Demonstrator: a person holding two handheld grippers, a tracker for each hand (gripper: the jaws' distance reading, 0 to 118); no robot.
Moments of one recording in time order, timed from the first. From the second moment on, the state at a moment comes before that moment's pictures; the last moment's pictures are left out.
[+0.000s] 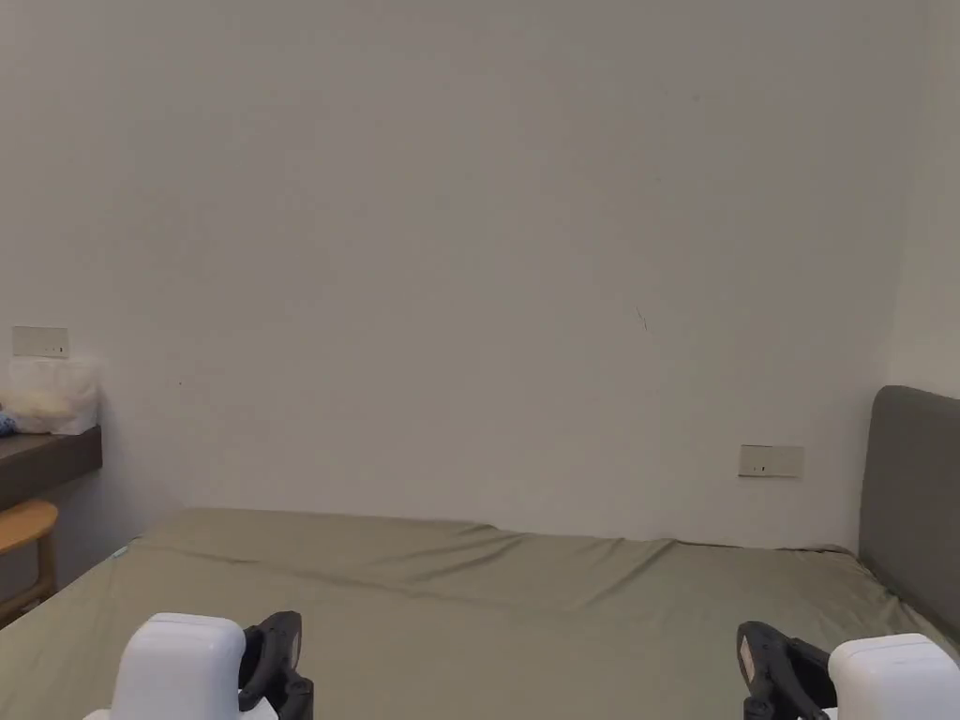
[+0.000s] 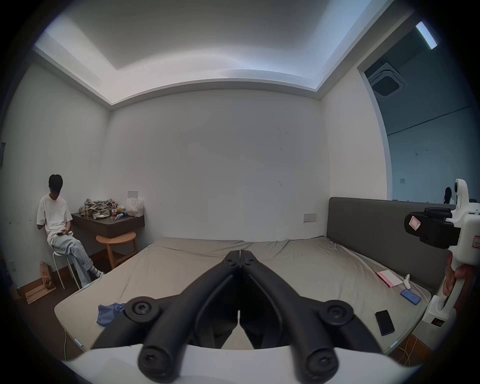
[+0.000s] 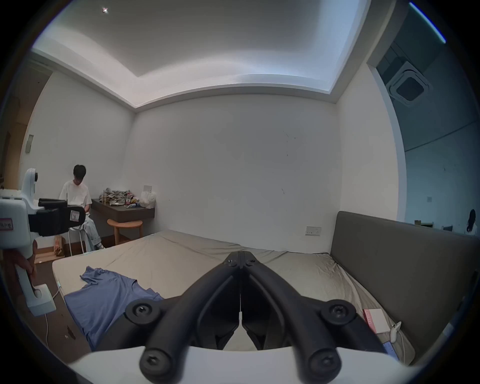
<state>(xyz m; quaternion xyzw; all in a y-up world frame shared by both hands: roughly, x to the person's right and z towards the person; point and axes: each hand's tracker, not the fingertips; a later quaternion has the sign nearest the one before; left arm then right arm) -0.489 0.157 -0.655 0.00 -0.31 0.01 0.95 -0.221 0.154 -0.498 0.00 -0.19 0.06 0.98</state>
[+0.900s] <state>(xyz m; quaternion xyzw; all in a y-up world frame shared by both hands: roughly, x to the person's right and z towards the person) -0.467 -0.074 -0.864 -0.33 -0.22 -0.04 0.92 -0.182 0.061 -0.605 -0.12 -0.15 0.05 0.98</state>
